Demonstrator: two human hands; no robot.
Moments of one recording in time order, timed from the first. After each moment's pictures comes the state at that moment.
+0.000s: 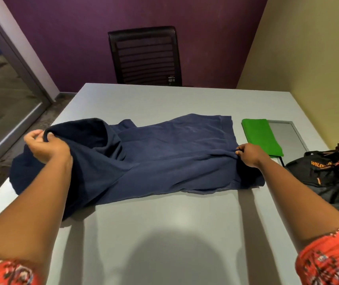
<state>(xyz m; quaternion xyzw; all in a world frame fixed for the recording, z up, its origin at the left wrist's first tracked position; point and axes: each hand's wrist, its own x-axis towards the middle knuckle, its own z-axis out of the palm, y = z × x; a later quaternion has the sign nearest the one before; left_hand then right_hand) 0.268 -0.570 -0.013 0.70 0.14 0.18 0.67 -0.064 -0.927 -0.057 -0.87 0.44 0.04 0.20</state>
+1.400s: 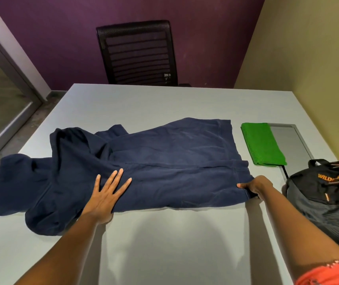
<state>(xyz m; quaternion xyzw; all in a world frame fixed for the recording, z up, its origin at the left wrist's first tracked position) 0.203 -0.585 -0.148 0.83 -0.54 0.01 -0.17 -0.089 -0.949 -0.130 -0.66 0.65 0.11 0.35</state>
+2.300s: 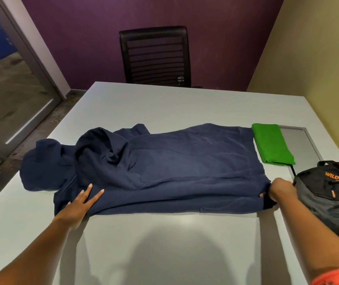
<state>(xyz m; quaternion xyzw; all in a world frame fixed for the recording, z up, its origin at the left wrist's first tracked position) 0.207 -0.467 -0.130 0.90 -0.35 -0.23 -0.12 -0.120 -0.913 -0.091 -0.74 0.64 0.14 0.15</state>
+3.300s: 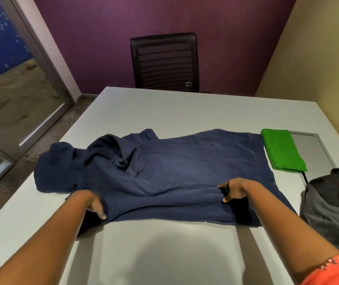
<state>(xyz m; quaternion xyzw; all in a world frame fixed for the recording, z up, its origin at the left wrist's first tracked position) 0.219 -0.524 -0.063 0.83 -0.20 -0.45 -0.26 -0.019 -0.860 -0.083 -0.87 0.26 0.40 0.14</state>
